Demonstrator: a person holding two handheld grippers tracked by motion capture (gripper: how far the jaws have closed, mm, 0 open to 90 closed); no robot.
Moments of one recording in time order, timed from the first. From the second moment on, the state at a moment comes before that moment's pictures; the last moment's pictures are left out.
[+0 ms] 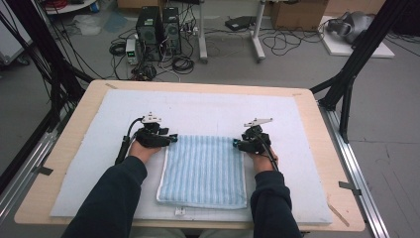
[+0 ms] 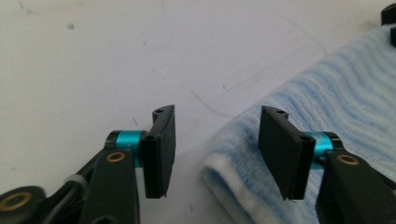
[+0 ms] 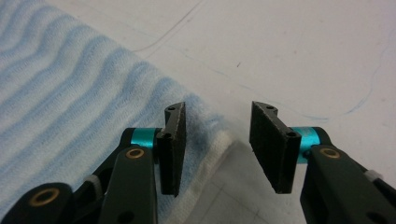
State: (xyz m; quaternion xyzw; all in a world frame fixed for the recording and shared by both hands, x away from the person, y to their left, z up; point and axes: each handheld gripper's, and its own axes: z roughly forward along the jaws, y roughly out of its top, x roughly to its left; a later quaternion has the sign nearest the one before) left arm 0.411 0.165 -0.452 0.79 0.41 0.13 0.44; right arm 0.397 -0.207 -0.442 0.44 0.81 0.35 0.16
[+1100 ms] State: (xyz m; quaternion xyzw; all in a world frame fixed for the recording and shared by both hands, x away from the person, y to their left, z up) left arm 0.408 0.179 -0.425 0.73 0.42 0.18 0.51; right arm 0.404 -0.208 -0.412 0.43 0.78 0.38 0.23
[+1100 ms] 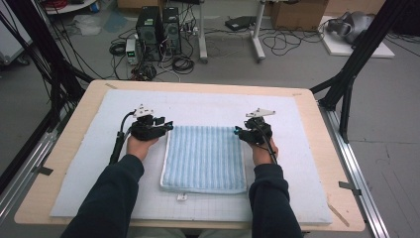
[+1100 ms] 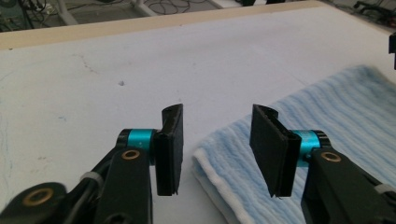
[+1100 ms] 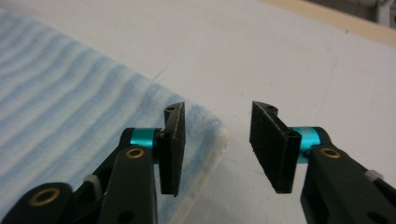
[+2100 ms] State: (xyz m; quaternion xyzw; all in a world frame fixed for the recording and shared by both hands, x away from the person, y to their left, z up) left arm 0.311 0.191 -0.432 0.74 0.36 0.15 0.55; right arm 0.298 -0.201 -0.431 0.37 0.83 0.35 0.21
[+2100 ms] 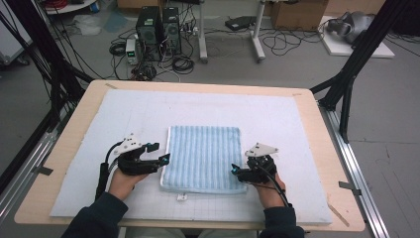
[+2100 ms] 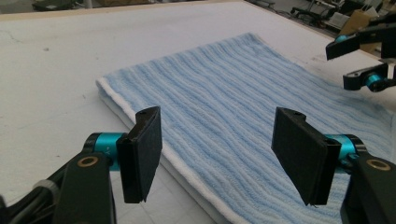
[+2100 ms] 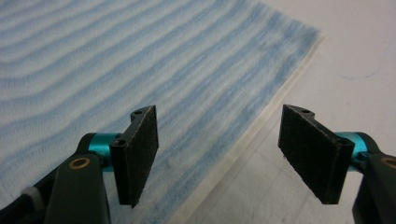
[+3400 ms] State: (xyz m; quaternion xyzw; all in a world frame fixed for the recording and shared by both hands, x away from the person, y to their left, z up) left arm 0.318 0.205 -0.409 0.71 0.37 0.17 0.57; right arm 0.288 -0.254 -0.403 0.41 0.76 0.44 0.24
